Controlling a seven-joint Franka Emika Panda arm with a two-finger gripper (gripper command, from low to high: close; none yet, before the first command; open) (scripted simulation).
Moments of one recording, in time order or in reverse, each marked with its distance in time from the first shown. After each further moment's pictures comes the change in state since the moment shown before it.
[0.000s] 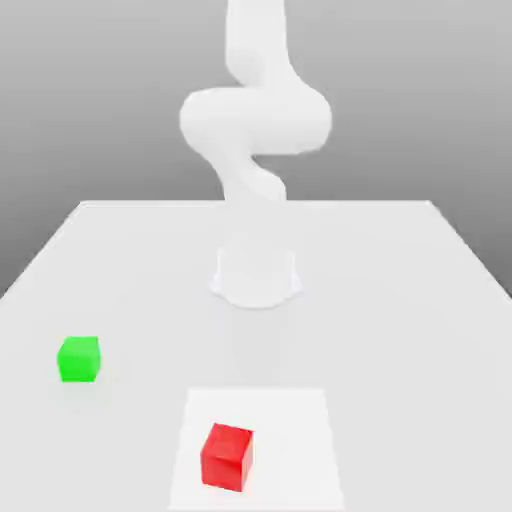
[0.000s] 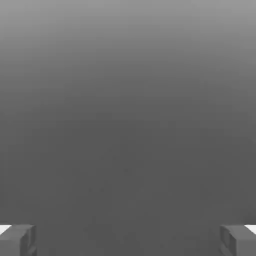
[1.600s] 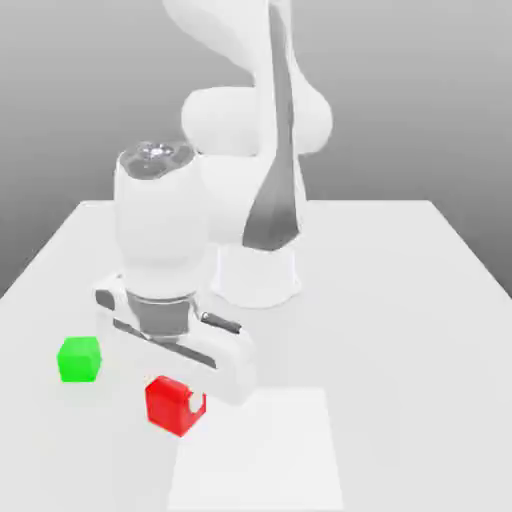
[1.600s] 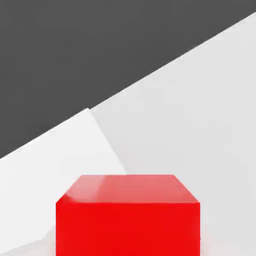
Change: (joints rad) arm -0.206 0.757 -0.147 -0.327 -0.023 0.363 0.431
